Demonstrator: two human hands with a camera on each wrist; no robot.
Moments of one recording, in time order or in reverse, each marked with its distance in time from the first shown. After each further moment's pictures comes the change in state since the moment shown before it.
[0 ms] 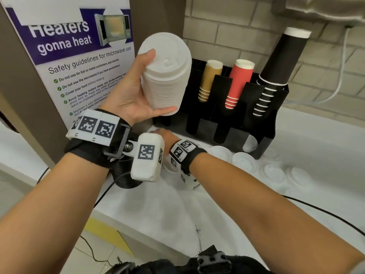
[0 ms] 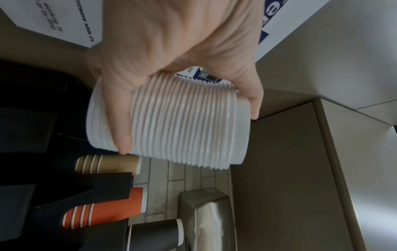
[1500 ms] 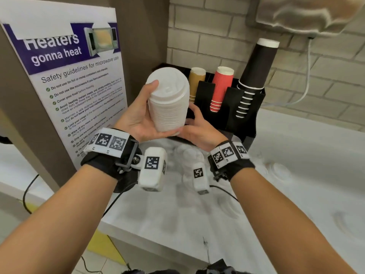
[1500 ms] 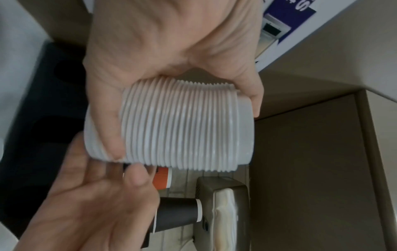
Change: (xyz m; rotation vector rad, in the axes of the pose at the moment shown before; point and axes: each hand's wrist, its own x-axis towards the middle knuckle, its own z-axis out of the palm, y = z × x) left_hand 0.020 -0.042 -0.005 -0.120 -0.174 -0.237; right_hand -0.103 0.075 -0.033 1.627 0.277 -0.041
